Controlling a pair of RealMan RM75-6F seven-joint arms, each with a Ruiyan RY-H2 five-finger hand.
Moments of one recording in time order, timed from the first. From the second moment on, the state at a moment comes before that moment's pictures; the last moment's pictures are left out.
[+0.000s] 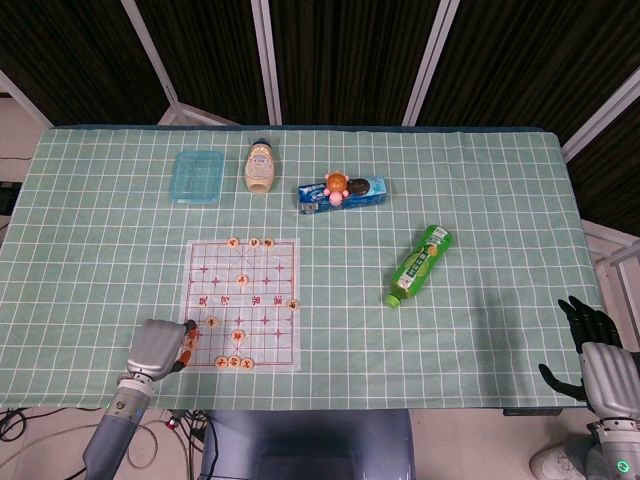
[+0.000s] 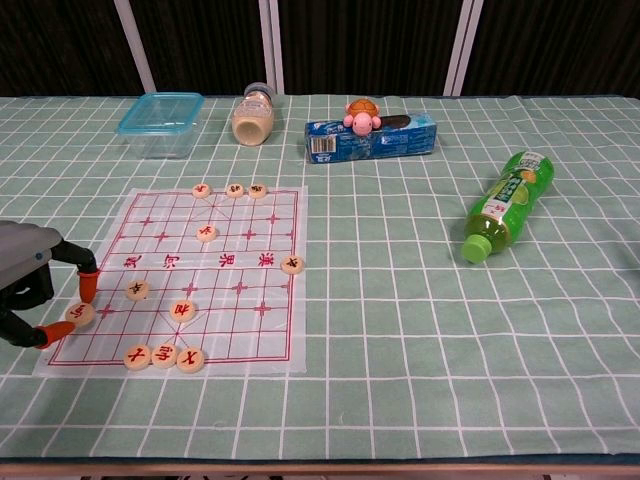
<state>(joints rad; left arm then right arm) -0.36 -1.50 -0.01 -1.76 1.13 1.20 0.74 0.04 -1.04 0.04 -1.76 -1.43 1.42 0.04</state>
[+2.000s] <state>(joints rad) -0.42 -1.54 -0.02 -1.64 1.04 1.19 0.73 0.03 -1.04 0.05 -1.75 -1.43 1.43 0.04</state>
